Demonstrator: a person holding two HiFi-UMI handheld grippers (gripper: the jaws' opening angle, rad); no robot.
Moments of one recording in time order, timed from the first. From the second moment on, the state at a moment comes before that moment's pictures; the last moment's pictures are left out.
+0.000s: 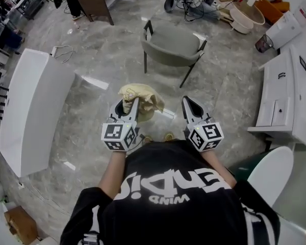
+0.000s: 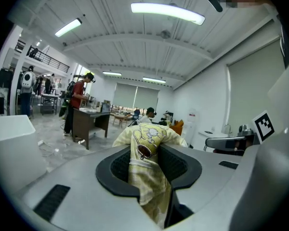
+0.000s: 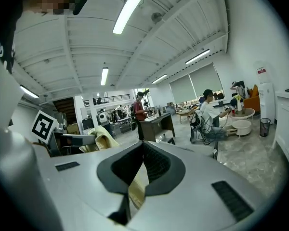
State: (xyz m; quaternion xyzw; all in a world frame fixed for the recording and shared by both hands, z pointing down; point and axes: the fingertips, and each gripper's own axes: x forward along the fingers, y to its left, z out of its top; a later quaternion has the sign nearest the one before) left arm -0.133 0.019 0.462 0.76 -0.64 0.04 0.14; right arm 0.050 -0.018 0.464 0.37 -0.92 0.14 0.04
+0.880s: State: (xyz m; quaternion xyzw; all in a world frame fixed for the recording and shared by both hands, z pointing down) left arm -0.124 0.019 0.461 0.76 -0.63 0.03 0.16; right arm 0.050 -0.022 0.466 0.37 -0.92 0.14 0.05
